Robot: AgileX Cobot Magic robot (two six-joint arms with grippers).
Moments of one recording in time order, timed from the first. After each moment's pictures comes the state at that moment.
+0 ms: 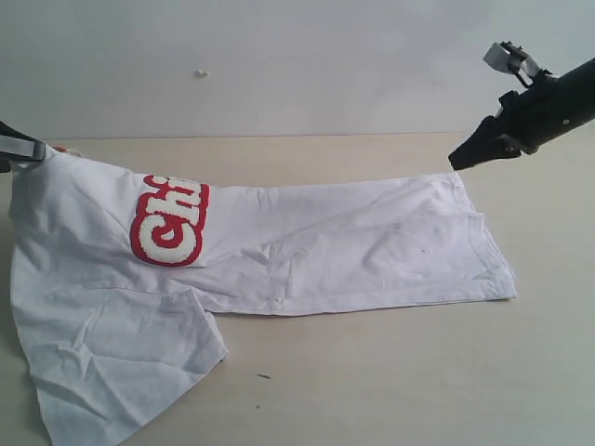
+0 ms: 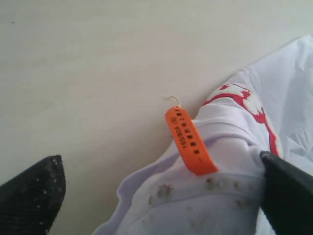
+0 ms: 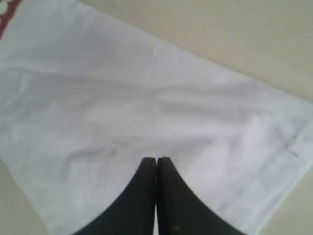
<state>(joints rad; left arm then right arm) 0.38 2.16 -1.57 -1.09 1.11 1.27 -0.30 2.25 -1.75 0.85 1.17 -1.11</state>
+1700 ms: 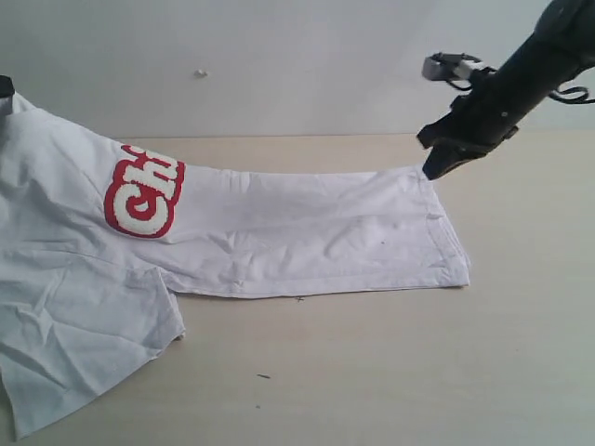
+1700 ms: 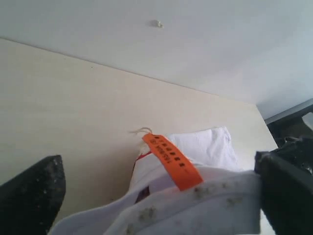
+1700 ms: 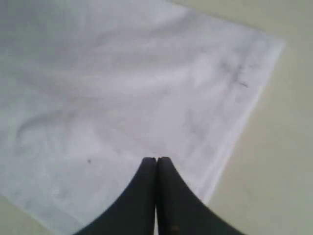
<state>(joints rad) 0.46 2.16 -1.57 -1.38 1.22 1.12 -0.11 2.27 -1.85 0.48 1.08 -0.66</state>
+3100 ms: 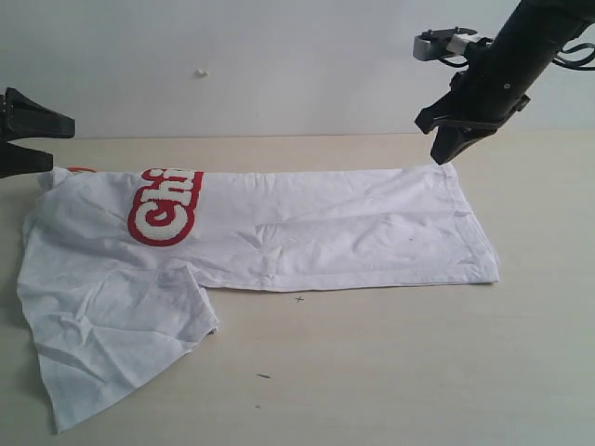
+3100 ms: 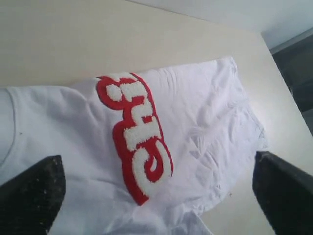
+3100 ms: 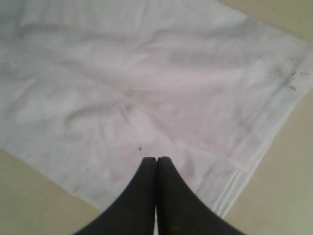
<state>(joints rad) 0.32 2.16 -1.53 -1.22 1.22 1.11 -0.05 2.15 -1.85 0.31 1.14 -0.52</state>
